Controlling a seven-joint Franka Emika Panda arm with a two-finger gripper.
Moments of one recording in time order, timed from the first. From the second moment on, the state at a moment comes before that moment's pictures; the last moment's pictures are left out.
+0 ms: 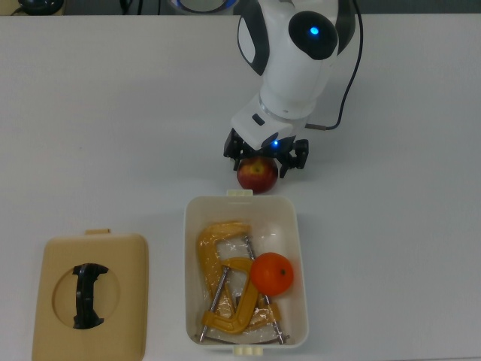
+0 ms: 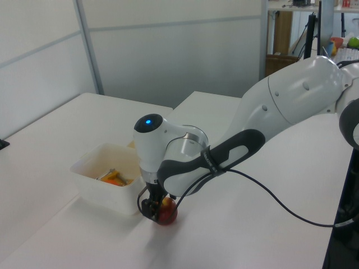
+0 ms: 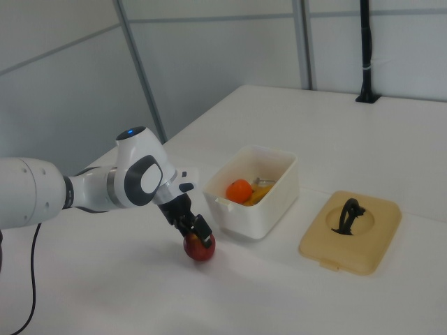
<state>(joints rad) 0.42 0.42 -0.18 -1.76 -0.16 2.26 0.45</state>
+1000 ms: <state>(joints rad) 0.38 0.29 -0.20 -1.58 -0.10 2.22 0.54</state>
